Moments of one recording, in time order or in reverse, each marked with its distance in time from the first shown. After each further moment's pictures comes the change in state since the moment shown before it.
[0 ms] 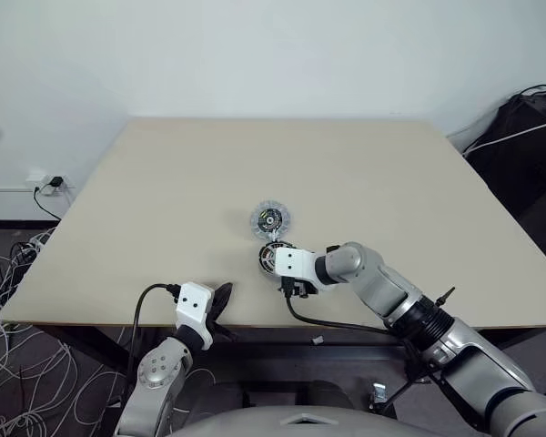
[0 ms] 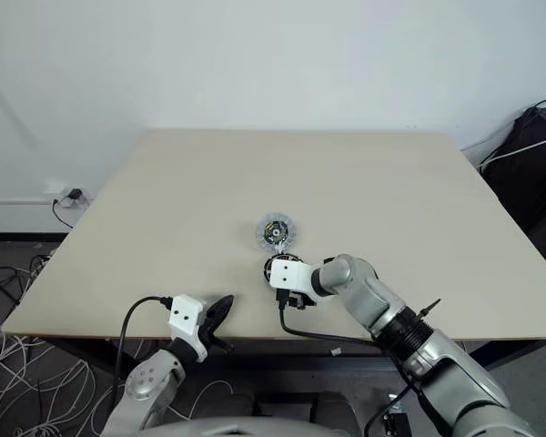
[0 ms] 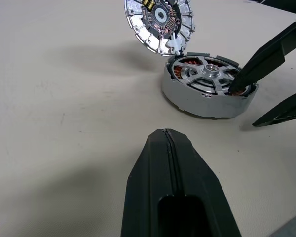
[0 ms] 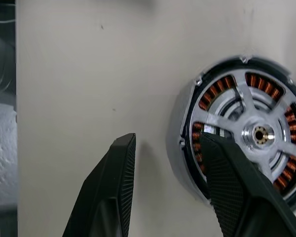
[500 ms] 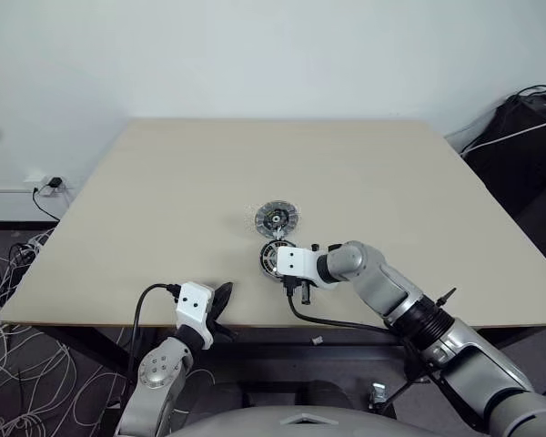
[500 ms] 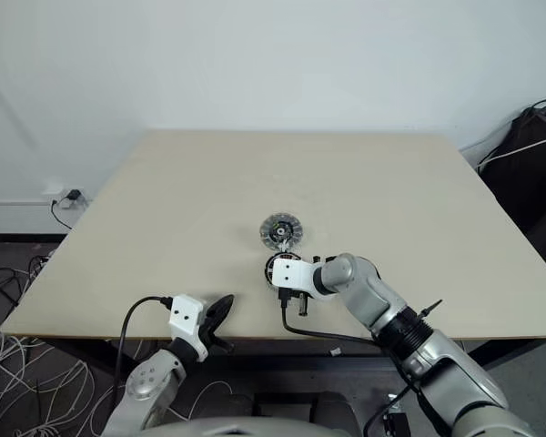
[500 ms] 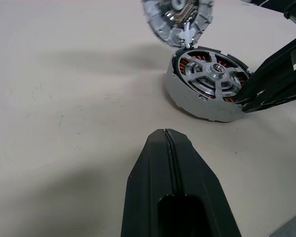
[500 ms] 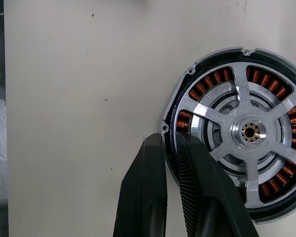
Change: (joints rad) left arm 0.000 -0.002 0.000 0.000 0.000 -0.001 0.000; right arm 0.004 0.012 -0.019 0.014 -0.037 -0.016 0.000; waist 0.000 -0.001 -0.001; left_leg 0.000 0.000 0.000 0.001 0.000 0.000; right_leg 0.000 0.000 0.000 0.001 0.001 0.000
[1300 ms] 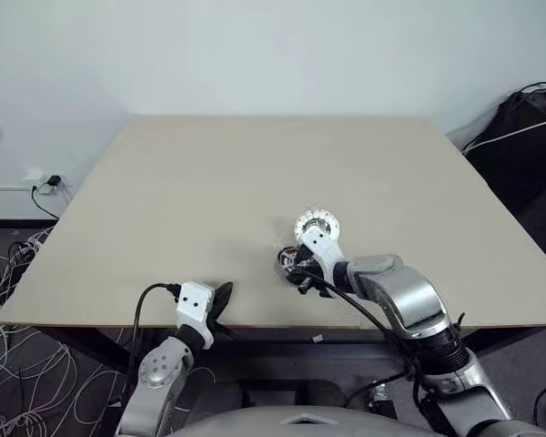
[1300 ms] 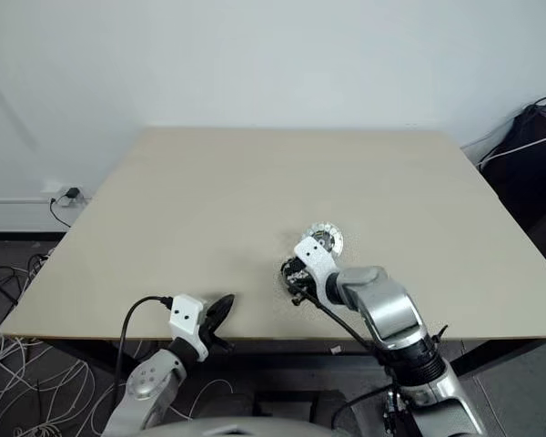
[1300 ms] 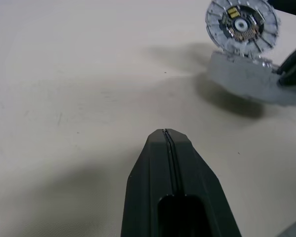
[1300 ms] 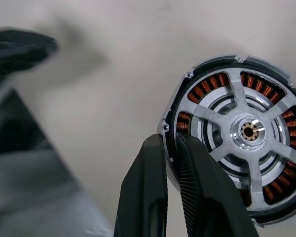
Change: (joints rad) left arm -0.004 -0.001 -0.001 0.001 -0.003 0.002 -0.001; right arm 0.181 0.189 -0.381 -0.442 0.318 0.866 -0.234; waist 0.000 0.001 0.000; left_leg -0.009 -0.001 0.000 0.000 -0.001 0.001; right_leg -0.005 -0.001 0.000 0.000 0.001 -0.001
